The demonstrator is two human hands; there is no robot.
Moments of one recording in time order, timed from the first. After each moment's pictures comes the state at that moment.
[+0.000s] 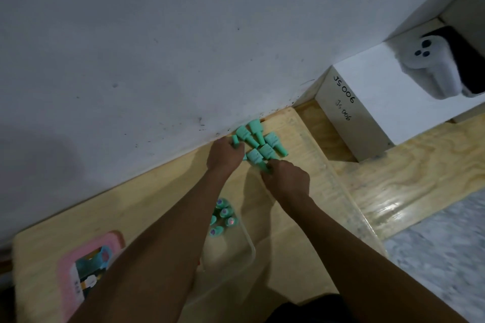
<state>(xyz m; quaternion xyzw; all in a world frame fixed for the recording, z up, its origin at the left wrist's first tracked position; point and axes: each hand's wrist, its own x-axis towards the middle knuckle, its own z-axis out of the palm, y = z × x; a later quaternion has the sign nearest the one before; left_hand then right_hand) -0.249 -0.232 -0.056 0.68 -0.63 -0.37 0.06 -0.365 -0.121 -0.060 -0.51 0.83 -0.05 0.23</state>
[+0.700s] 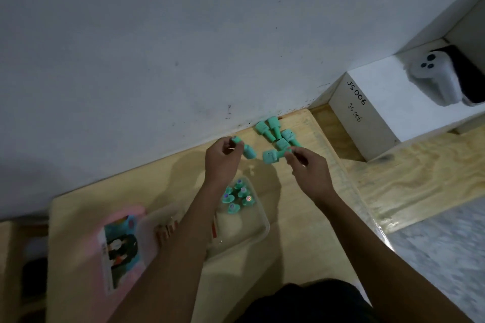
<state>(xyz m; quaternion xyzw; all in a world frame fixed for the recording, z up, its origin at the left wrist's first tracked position) -0.181 -0.163 0.011 0.65 -0.50 -0.47 0.32 -0.360 -0.084 0.001 -0.40 0.73 -0.41 0.36</state>
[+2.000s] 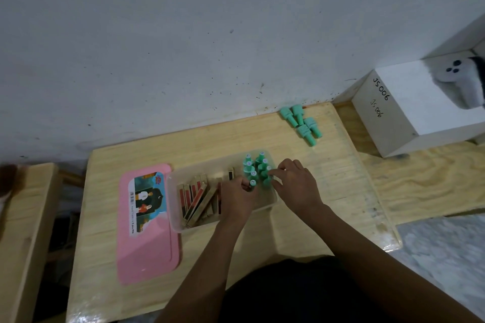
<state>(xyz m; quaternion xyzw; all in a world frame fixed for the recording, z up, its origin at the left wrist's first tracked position) -0.133 -0.024 -0.026 0.69 -0.54 -0.40 0.26 -0.285 -0.025 -0.022 -0.72 0.68 -0.10 0.12</state>
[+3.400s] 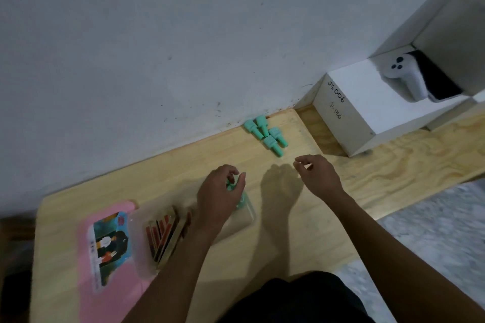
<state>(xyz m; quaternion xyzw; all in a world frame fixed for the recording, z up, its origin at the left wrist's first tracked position) -0.166 -0.078 0.002 0.57 -0.73 -0.26 0.27 -0.413 -0.052 -0.028 -0.47 0.81 -0.21 0.27</state>
